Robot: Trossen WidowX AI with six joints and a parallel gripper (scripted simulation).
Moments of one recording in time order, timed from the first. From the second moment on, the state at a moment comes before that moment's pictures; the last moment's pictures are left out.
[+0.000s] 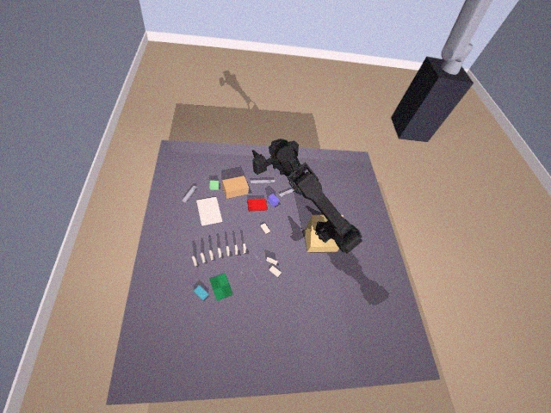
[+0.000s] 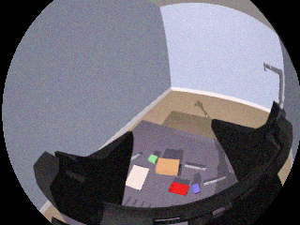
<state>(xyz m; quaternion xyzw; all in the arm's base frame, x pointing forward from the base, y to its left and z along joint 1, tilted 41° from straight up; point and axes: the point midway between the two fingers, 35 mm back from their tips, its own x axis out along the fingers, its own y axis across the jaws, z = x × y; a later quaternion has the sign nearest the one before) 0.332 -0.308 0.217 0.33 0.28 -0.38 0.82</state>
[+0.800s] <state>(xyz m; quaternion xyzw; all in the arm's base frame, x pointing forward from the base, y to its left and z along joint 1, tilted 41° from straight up) 0.300 -0.060 -0.046 0.50 0.69 -0.12 0.51</state>
